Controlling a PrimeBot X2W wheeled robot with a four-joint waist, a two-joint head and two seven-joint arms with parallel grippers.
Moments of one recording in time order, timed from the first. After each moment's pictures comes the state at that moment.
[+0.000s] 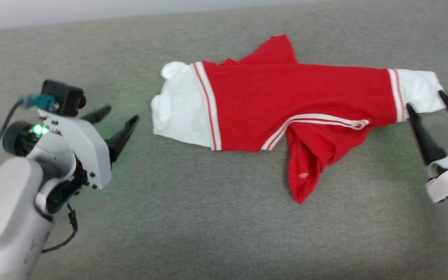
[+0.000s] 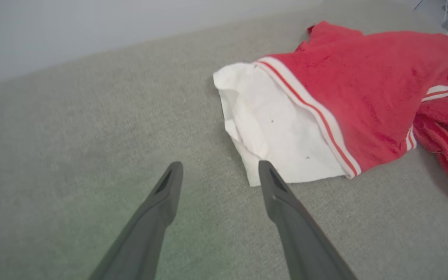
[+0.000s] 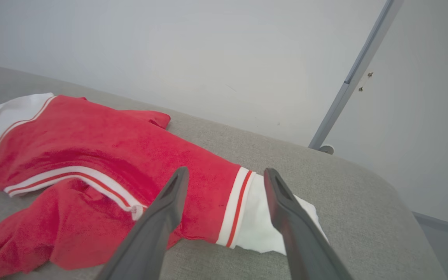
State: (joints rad) left arm -0.64 0.61 -0.44 0.26 -0.73 -0.13 0.34; right arm -0.53 -0.62 0.41 0.35 0.52 0.13 -0.26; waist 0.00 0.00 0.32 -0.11
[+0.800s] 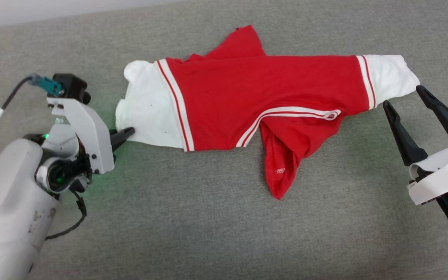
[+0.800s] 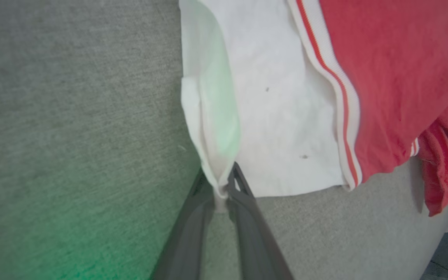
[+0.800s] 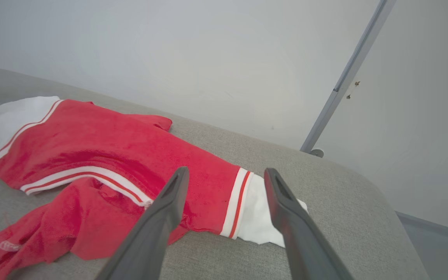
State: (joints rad) left arm -0.80 0.55 -0.54 0.53 -1.02 -0.13 0.61; right arm -0.46 -0.53 0.33 0.17 0.41 0.13 -0.19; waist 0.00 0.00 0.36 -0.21
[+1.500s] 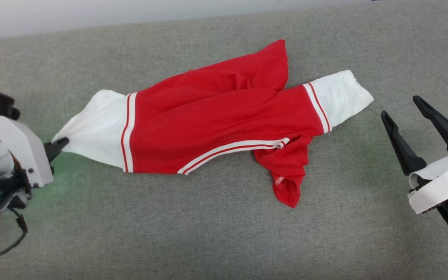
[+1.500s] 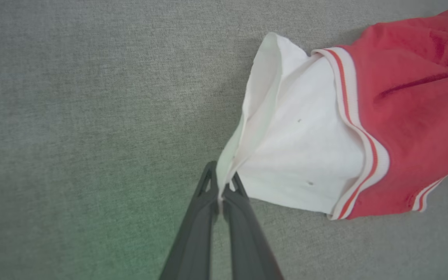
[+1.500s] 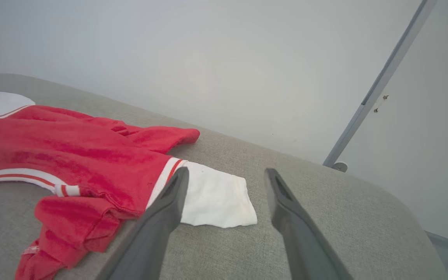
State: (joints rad) left arm -0.73 0.75 -0.53 0.57 -1.10 -0.13 0.49; right arm -0.42 -0.54 0.33 0.13 0.42 0.13 -0.15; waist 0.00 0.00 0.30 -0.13
